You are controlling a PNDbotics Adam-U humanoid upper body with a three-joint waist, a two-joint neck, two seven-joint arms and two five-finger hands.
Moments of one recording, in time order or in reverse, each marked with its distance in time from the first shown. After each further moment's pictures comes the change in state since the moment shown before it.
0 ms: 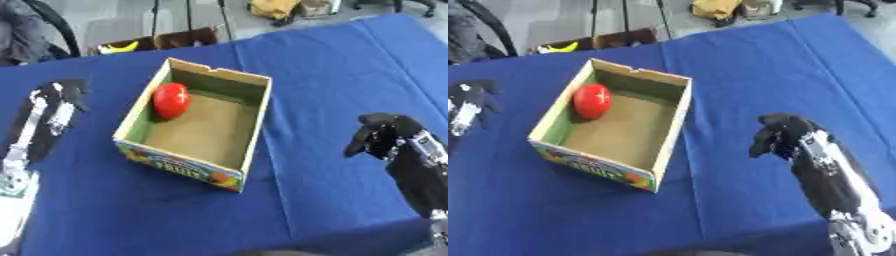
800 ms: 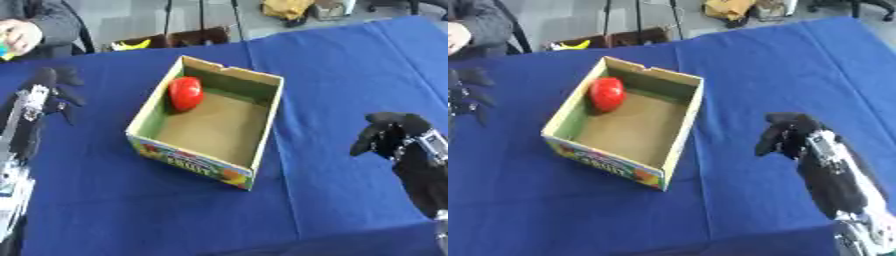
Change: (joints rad) left arm 0.025 -0.025 0.044 -0.064 0.248 0.100 -0.057; right arm 0.010 0.000 -0.006 0.000 0.004 0.004 -0.016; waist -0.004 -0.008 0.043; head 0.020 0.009
